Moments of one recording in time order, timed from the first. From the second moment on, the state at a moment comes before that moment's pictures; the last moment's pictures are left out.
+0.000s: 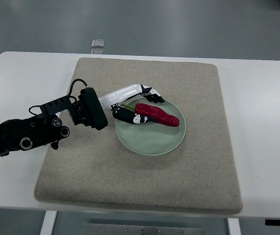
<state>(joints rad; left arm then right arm) -0.95 0.40 -0.07 -1.05 0.99 0.16 -0.61 0.05 0.00 0.14 0.13 -0.17 0.00 0.10</state>
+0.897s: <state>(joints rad) -0.89 0.39 -0.43 -1.00 0.40 0.18 -0.61 0.05 0.00 0.14 0.13 -0.17 0.00 0.10</state>
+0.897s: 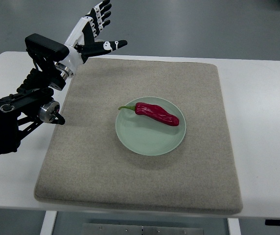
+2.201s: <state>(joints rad) -0.76 0.22 -0.73 -0.69 -0.13 0.03 -0.61 0.05 0.00 0.14 0.13 -0.17 0.00 0.10</state>
